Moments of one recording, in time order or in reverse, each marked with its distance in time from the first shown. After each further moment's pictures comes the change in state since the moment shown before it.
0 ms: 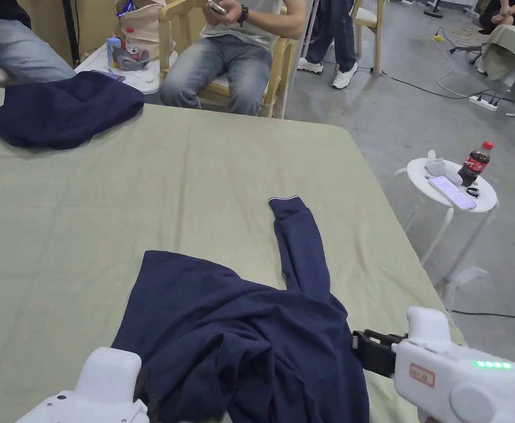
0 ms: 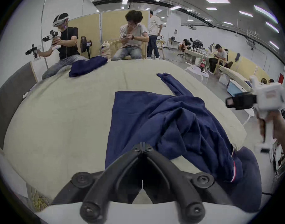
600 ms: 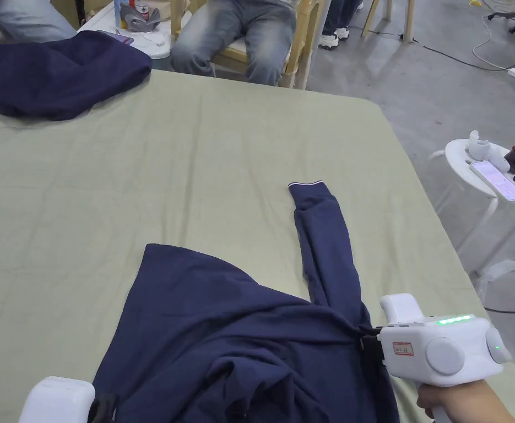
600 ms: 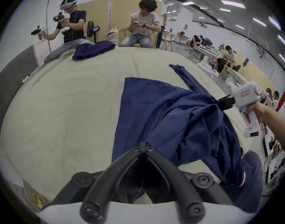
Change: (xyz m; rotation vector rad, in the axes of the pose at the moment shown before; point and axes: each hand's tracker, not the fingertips) left arm -0.035 -0.001 -0.046 -0.106 0.021 0.092; right arm -0.007 0.035 -0.117 -0.250 -0.030 0.266
